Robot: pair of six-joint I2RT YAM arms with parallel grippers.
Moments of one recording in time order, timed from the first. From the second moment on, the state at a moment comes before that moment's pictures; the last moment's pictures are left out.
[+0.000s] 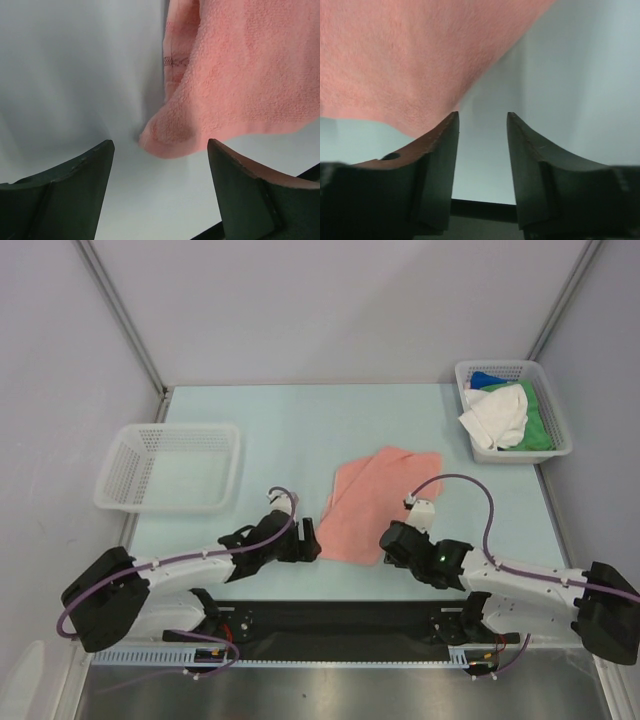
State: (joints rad) left arm -0.87 1.18 0.40 -0.02 -0.14 -0.73; right arm 1.03 1.02 0.52 -0.47 0.56 0.97
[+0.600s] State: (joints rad) left arm -0.87 1.30 0.42 0.09 -0.16 -0.74; right arm 1.09 1.26 0.50 -0.23 0.59 1.07
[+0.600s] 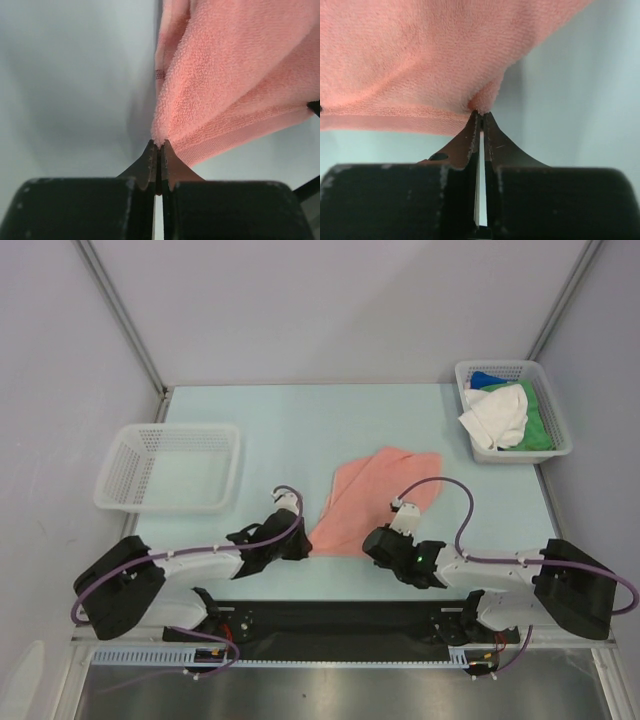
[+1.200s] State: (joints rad) left arm -1.07 0.72 1.10 -0.40 -0.28 -0.44; right arm 1.28 0.89 1.30 -0.63 0.67 0.62
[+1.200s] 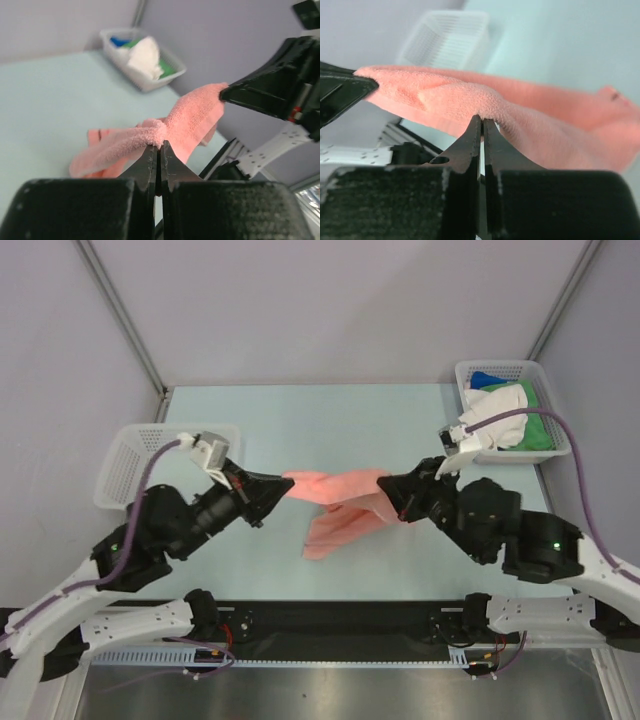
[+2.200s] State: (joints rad) left arm -1.07 1.21 1.94 -0.30 -0.35 0.08; right arm 1.07 1.34 2.24 -0.52 0.66 -0.09
